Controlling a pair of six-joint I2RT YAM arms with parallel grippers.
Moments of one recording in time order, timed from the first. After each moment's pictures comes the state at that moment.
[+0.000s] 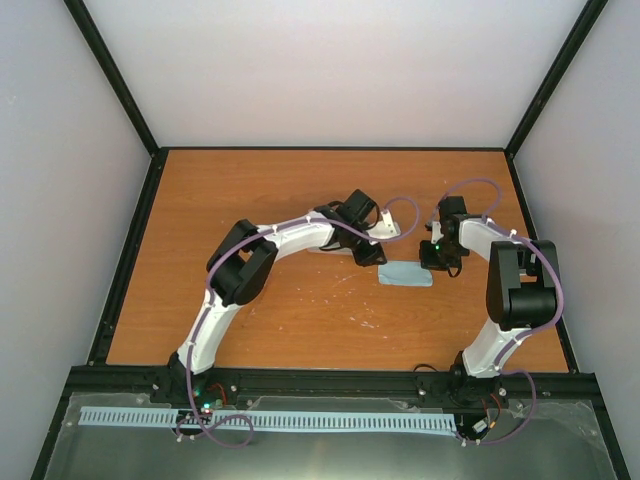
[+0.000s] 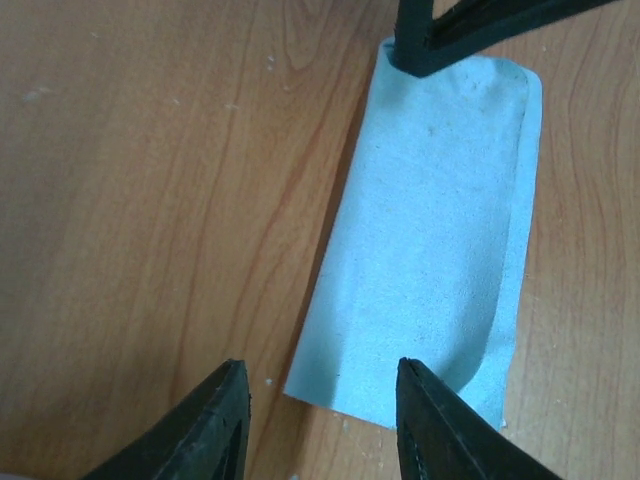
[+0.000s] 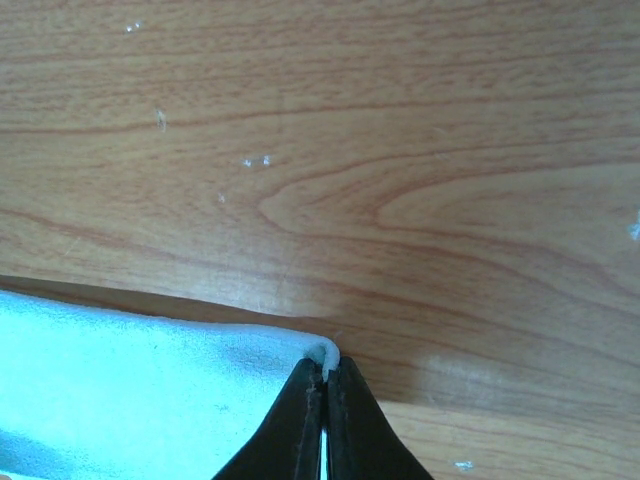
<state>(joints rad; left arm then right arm) -0.79 2.26 1.73 -0.46 0.44 0.39 0.04 1.73 0.99 -0.66 -0.16 0.05</state>
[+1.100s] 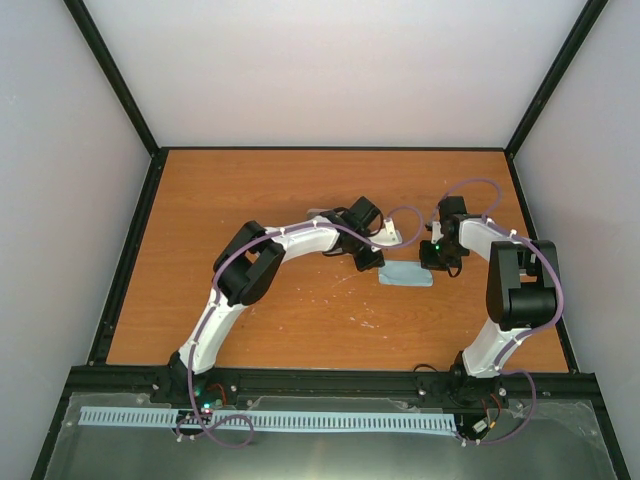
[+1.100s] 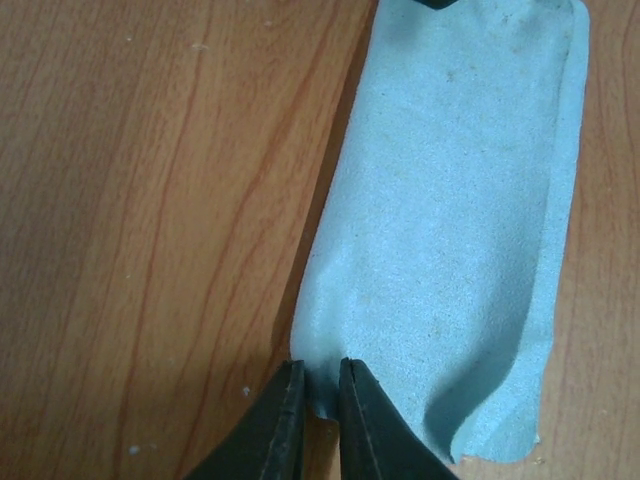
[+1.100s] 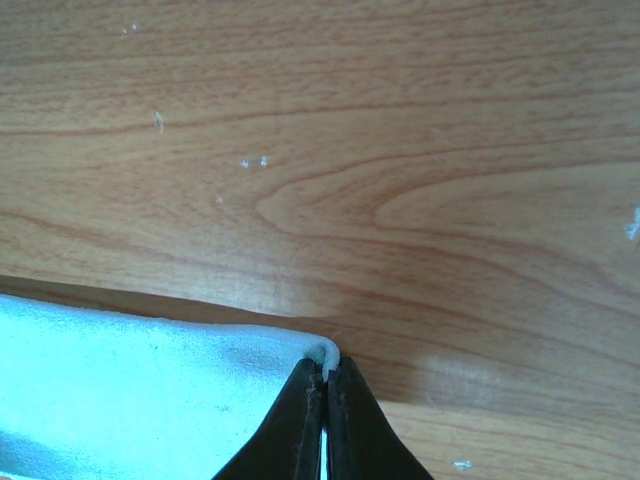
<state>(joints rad) -0.82 2.32 1.74 -0.47 0.39 0.39 0.04 1.73 0.99 -0.65 -0.16 0.05</state>
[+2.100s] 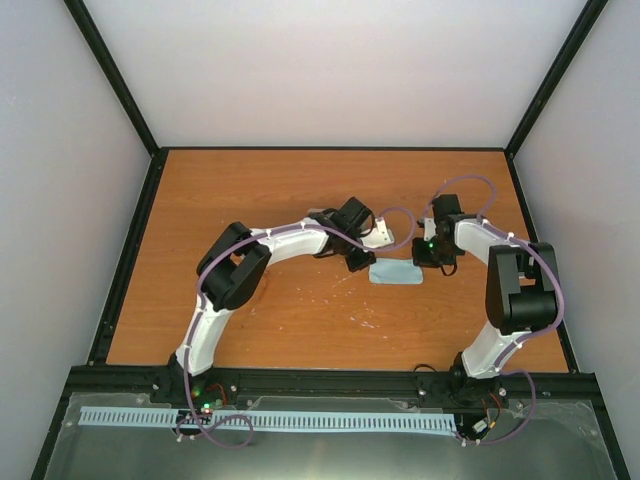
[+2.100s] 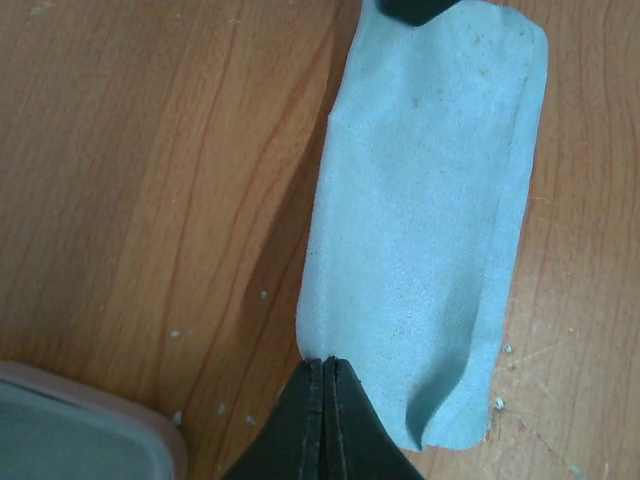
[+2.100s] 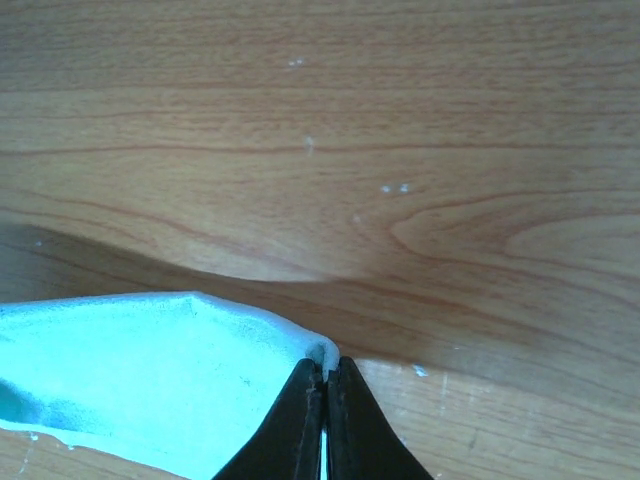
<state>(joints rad) -0.81 2.19 1.60 -0.42 0.34 0.39 0.08 1.70 0.99 -0.63 -0.23 0.07</state>
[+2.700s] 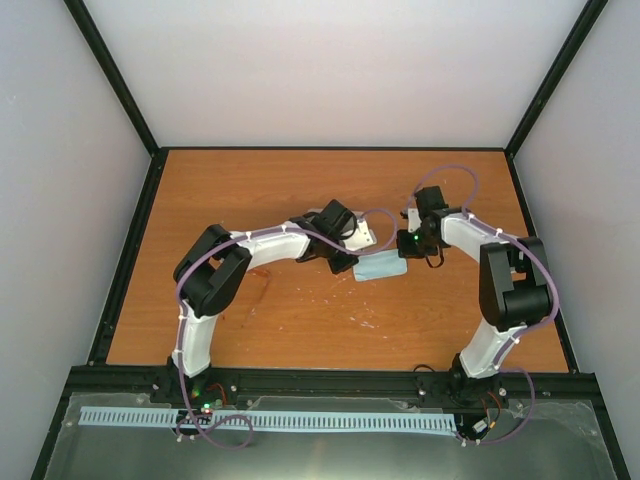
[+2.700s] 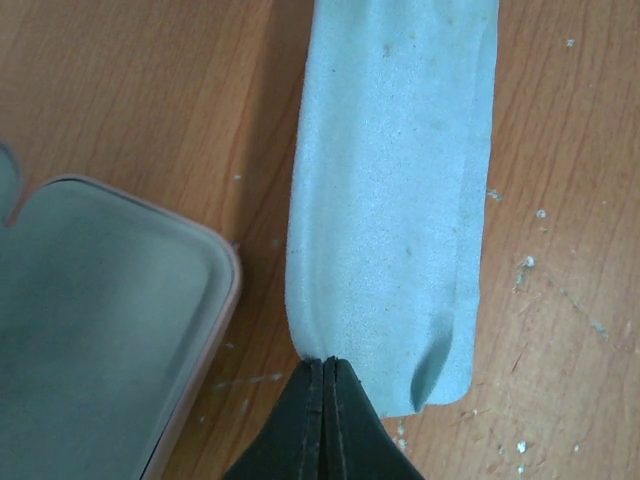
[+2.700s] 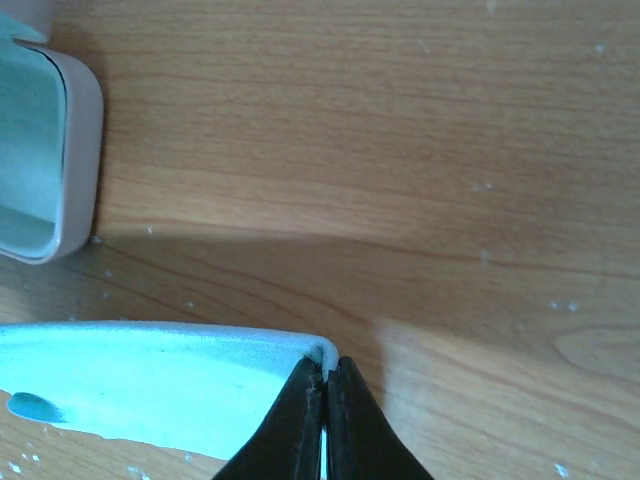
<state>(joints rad) -0.77 2.04 1.39 -0.37 0.26 0.39 0.18 1.73 1.06 -0.59 -0.26 0.10</state>
